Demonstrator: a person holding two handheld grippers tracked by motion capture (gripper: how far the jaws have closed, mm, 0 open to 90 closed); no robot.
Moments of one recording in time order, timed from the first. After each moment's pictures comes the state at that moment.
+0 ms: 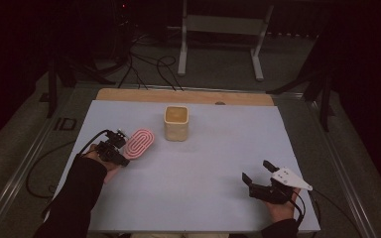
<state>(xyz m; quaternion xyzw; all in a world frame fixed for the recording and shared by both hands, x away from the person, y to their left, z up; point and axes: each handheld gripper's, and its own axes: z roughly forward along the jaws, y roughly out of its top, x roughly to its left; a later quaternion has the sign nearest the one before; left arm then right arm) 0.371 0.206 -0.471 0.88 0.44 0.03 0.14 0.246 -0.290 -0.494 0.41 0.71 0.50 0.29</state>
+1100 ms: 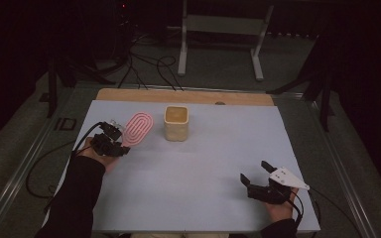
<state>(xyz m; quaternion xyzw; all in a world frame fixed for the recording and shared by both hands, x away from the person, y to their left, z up) 0.363 0.209 -0.434 0.86 0.44 0.11 0.23 0.247 -0.286 -0.496 0.41 0.71 0.49 0.28</state>
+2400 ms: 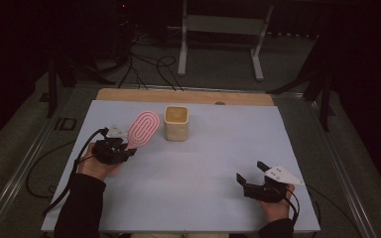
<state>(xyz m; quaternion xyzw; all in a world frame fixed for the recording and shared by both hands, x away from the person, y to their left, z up) 0.336 0.199 -0.436 0.85 0.39 0.15 0.32 0.252 -0.275 -0.495 0.42 0.72 0.48 0.25</state>
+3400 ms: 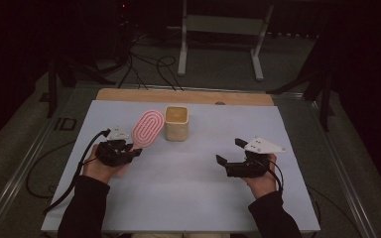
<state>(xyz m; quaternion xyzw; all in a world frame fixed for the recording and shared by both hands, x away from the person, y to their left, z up) 0.328 0.190 -0.435 0.84 0.38 0.14 0.35 0.300 -0.220 -0.432 0.34 0.76 0.51 0.20</state>
